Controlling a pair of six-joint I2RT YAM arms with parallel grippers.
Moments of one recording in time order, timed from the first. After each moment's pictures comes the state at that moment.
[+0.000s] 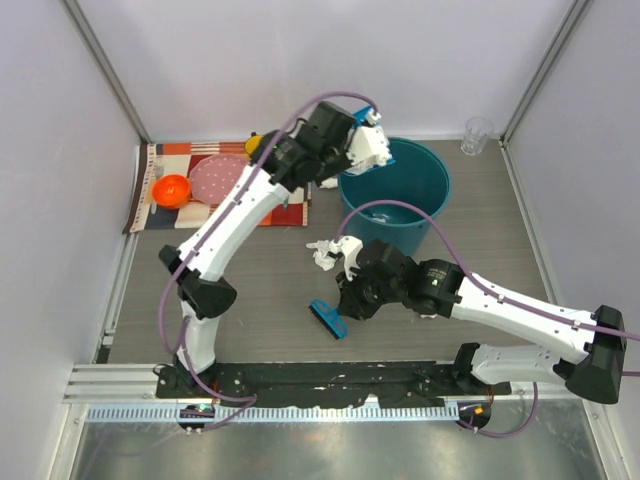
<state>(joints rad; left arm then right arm) -0.75 1.97 2.43 -1.20 -0.22 0.51 1.06 1.13 0.97 -0.63 -0.12 0.33</state>
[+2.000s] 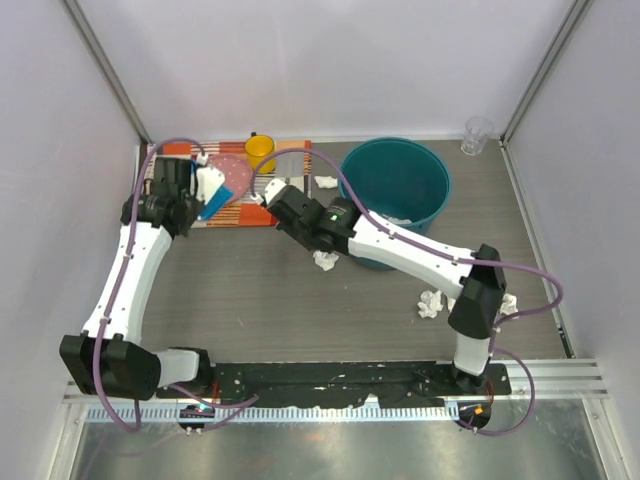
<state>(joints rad) -0.15 1.29 1.40 -0.95 -0.30 0.59 1.05 1.80 1.75 -0.84 0.42 -0.03</state>
